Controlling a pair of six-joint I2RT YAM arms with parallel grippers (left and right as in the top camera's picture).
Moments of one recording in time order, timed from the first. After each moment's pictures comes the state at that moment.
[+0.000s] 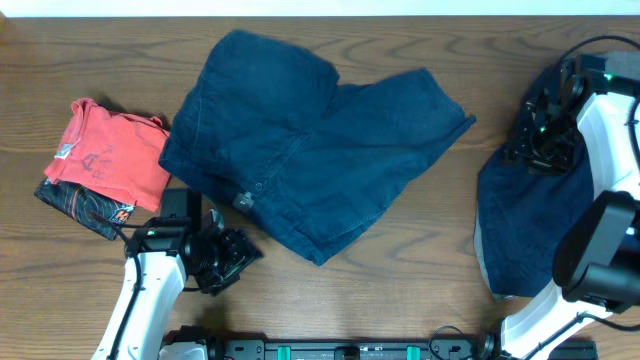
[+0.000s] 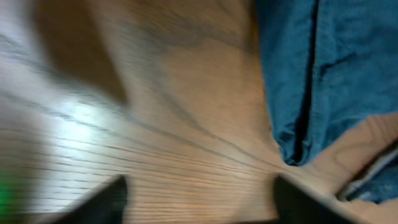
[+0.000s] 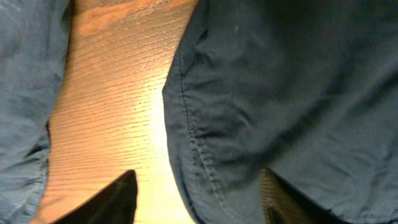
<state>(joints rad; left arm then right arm) 0.01 1.16 0.57 -0.90 0.48 -0.58 -0.25 1.91 1.55 -1.24 -0.12 0.05</state>
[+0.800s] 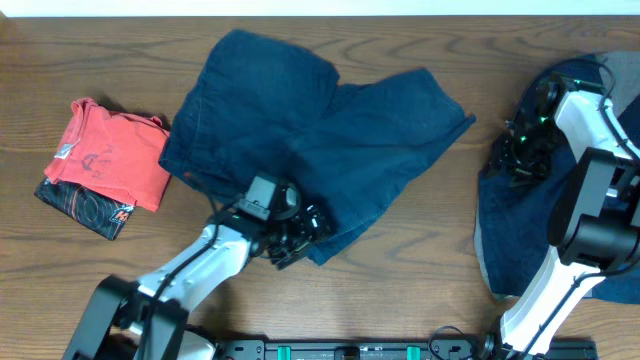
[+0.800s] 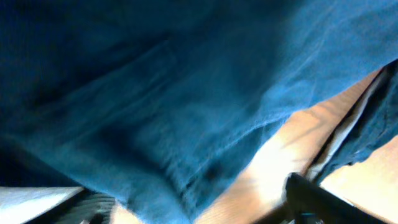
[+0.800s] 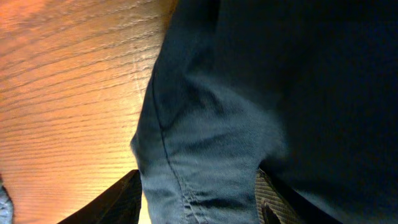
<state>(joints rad) -0.47 1.50 0.59 -0.24 0.56 -1.01 -0.24 2.13 1.55 -1.19 -0.15 0.02</state>
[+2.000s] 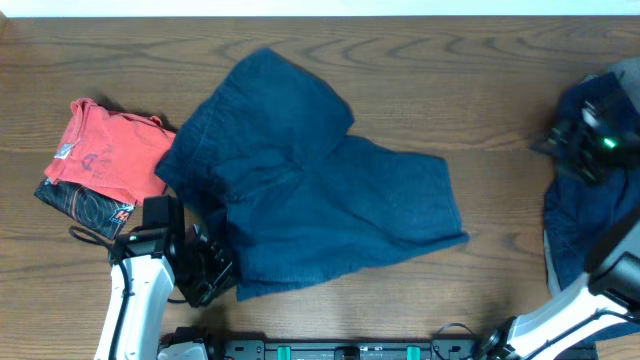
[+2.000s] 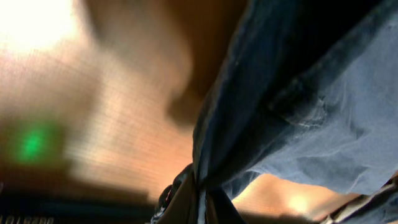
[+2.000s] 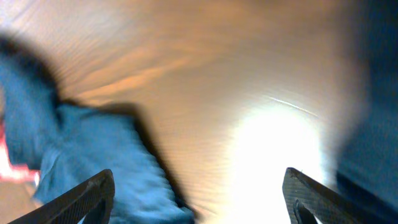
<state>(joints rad) 0.15 1.13 0.57 -1.08 0.43 -0.58 -0.52 1.96 1.56 -1.15 -0.61 -0.15</state>
